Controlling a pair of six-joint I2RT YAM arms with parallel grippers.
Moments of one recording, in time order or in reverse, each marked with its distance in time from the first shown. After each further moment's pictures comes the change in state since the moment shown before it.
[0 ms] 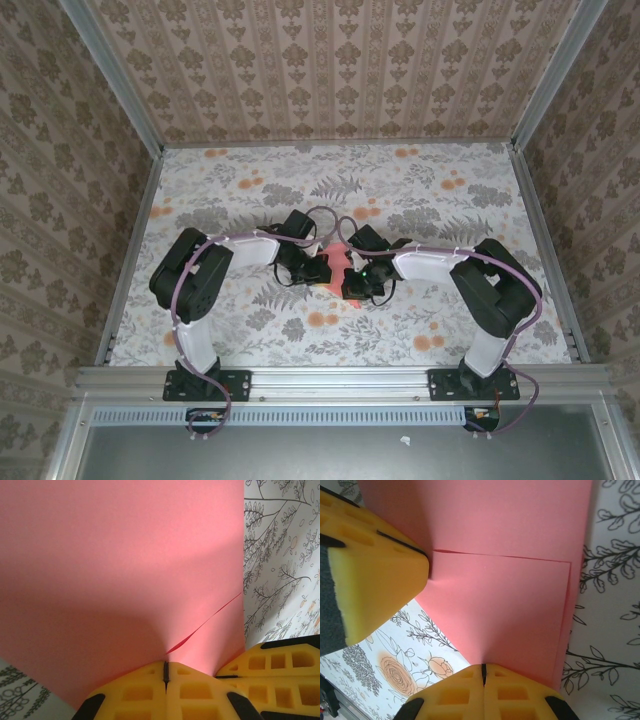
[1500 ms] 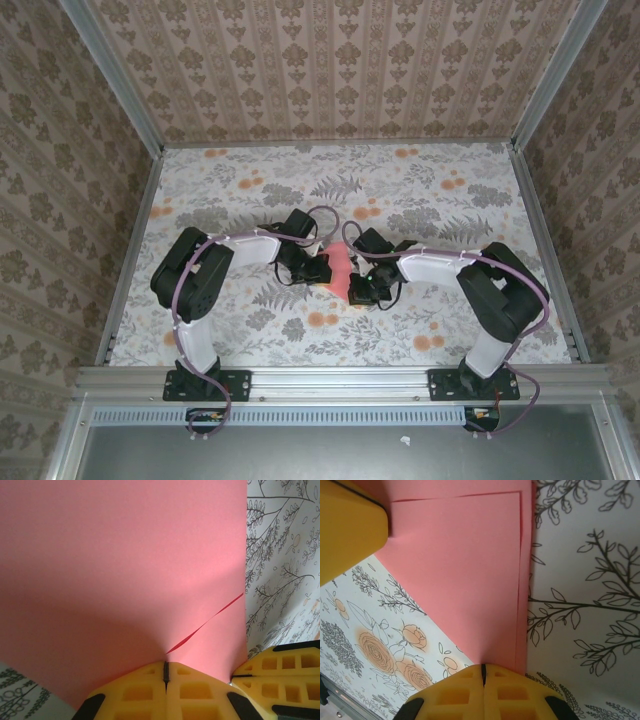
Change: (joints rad) left arm 0.000 0.007 0.019 -0.029 -0.008 0.019; right arm -0.003 -0.044 -0.042 -0.065 0.002 -0.010
